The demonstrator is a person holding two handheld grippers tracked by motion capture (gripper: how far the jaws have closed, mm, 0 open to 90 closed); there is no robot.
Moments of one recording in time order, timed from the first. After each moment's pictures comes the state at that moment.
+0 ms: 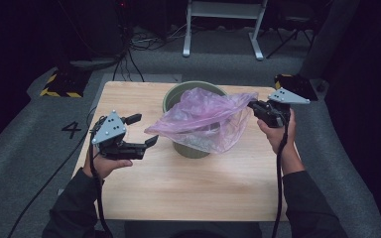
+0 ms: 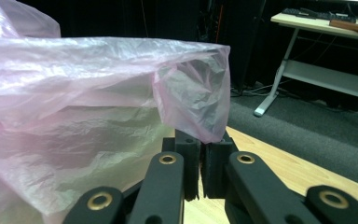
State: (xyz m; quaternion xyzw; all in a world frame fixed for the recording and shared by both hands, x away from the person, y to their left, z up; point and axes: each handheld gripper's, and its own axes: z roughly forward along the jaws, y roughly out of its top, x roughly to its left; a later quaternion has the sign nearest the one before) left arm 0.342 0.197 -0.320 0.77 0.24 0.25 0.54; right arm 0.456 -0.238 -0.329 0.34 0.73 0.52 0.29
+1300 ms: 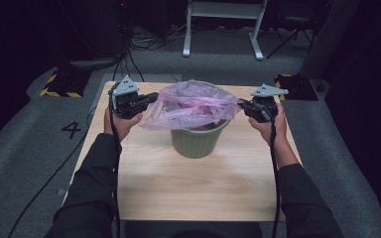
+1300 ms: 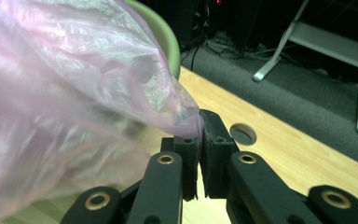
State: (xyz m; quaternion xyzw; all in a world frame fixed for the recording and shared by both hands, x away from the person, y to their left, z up) left arm 0.471 0.199 -0.333 0.75 0.32 0.23 0.53; right arm 0.489 -0.217 -0.343 0.35 0.79 0.43 0.28
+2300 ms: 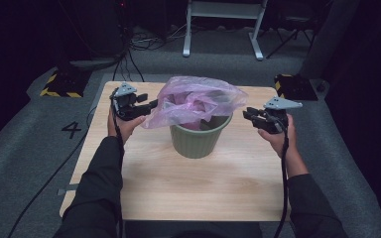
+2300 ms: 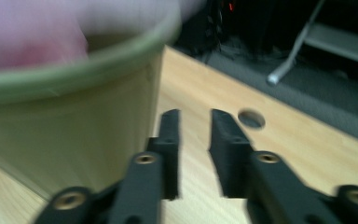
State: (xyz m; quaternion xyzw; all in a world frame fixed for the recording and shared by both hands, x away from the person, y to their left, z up) left arm 0.489 0.210 -0.370 0.72 0.41 0.23 0.52; right arm 0.468 -0.253 -0.364 0.33 0.78 0.46 0.25
